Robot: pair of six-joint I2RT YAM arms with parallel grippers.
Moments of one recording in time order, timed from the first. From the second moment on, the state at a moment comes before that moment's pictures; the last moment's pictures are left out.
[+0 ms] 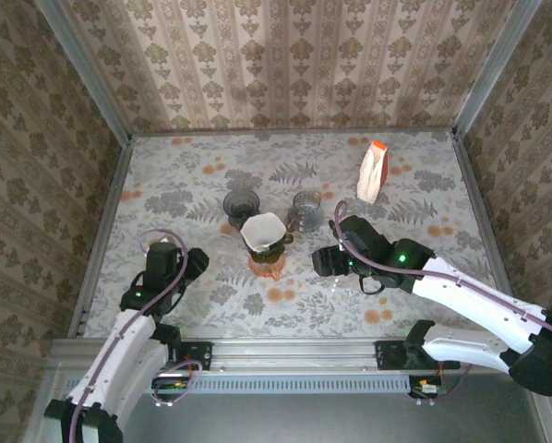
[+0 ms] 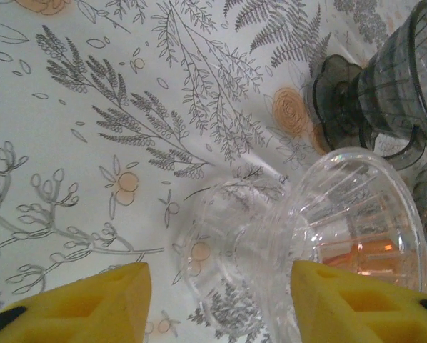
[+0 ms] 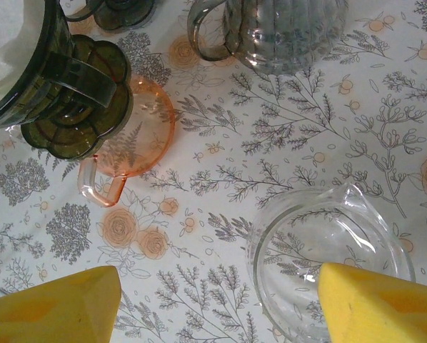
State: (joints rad) left arm -0.25 0.64 0.31 -0.42 0.07 -0.83; right arm 0.82 1.06 0.90 -0.74 0.14 0.55
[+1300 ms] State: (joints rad) left arm -0.25 0.69 0.80 -0.61 0.09 -0.63; right arm 0.82 0.97 0.89 -0.78 0.34 0.58
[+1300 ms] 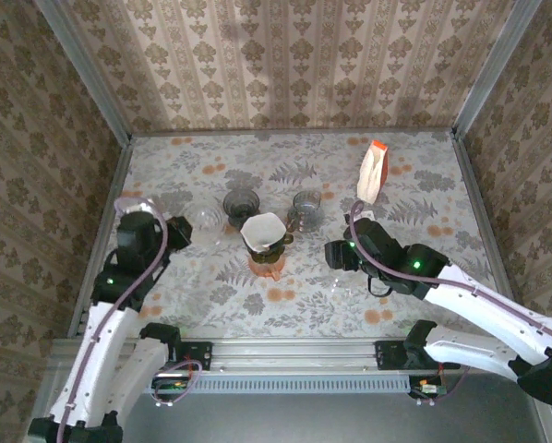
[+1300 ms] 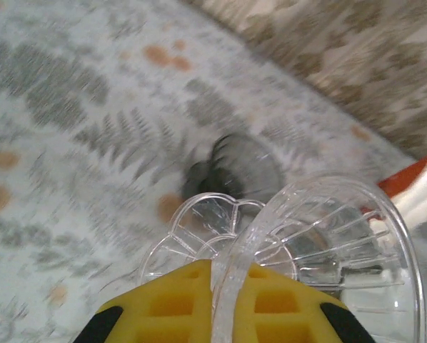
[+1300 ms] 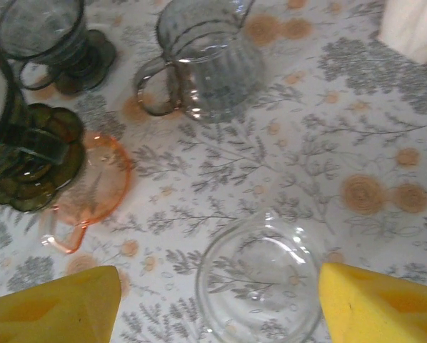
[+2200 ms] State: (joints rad) left arm -0.82 1.12 1.25 -0.64 0.22 -0.47; right arm 0.47 1.01 0.65 -0.61 -0.10 0.60
